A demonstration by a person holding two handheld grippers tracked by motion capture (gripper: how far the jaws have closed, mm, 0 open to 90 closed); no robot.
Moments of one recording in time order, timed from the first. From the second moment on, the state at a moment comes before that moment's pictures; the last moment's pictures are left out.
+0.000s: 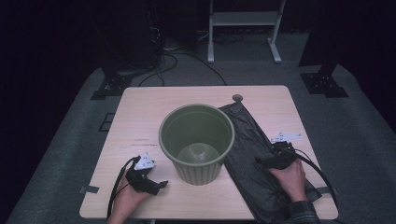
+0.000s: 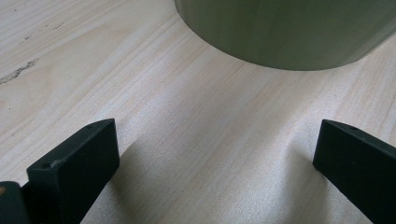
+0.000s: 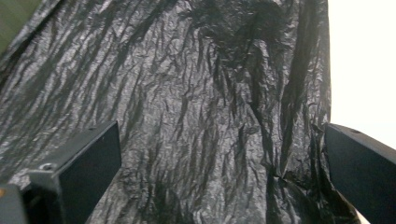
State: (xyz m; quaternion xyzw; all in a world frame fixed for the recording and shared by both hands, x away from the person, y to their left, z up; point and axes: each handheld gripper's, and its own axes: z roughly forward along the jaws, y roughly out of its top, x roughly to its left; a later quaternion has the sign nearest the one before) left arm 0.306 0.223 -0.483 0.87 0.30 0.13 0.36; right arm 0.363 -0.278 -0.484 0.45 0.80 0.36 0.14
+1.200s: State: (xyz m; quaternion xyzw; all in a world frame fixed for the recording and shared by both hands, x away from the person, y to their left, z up) left arm 0.306 0.222 -0.483 0.87 0.29 0.13 0.36; right arm 0.367 -0.201 -0.480 0.39 0.84 0.37 0.11
